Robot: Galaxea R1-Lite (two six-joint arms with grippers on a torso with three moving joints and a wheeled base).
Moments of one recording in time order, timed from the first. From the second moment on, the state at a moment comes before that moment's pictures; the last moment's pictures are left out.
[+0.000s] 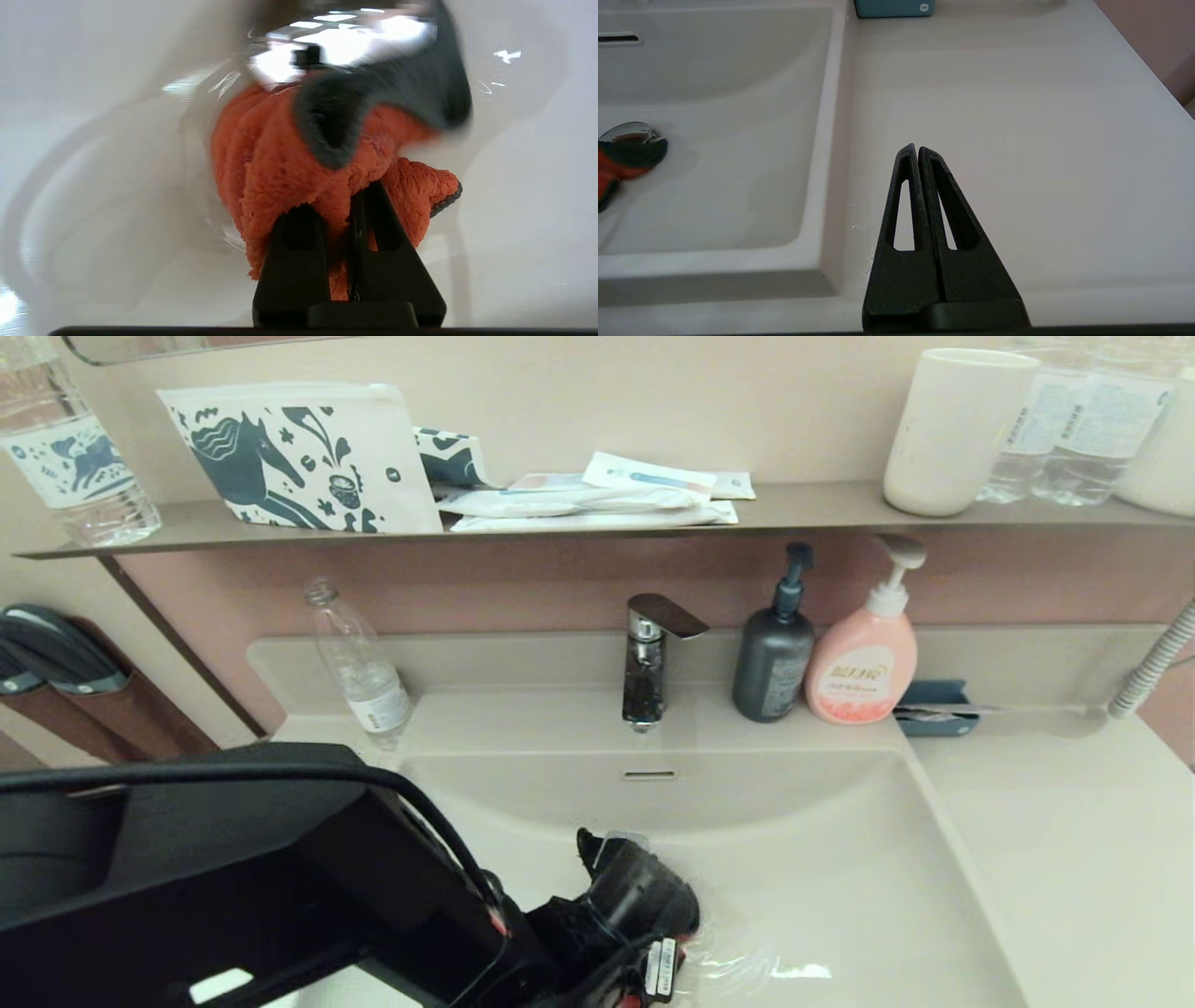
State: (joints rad) left arm -0.83 2.20 -0.85 -0.33 0.38 -0.48; right arm -0.01 0.00 0.00 0.00 -0.03 0.01
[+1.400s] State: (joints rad) left arm -0.67 2.22 -0.82 -0.64 0.43 -0.30; right arm -0.01 0.00 0.00 0.00 -0.03 0.01
